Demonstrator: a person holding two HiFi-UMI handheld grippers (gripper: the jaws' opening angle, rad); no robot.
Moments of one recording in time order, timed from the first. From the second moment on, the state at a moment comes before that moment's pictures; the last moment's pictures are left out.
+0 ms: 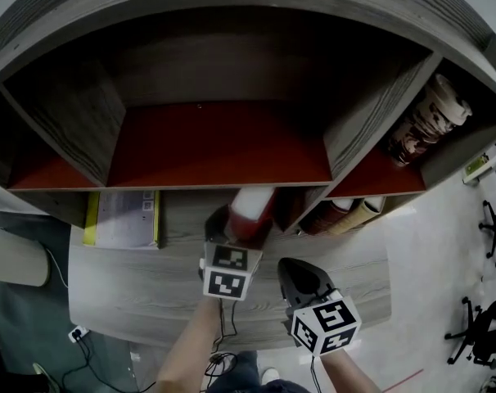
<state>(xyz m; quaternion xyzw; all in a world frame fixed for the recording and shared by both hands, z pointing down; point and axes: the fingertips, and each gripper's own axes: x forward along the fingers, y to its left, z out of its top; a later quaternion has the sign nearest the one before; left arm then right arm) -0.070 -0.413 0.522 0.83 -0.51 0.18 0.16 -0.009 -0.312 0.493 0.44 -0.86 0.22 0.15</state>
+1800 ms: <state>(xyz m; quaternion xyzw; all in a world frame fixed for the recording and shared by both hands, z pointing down) -0.088 -0.360 0.497 0.80 -0.56 0.17 0.12 -0.004 -0.264 0.480 0.44 -0.86 0.21 0.15</state>
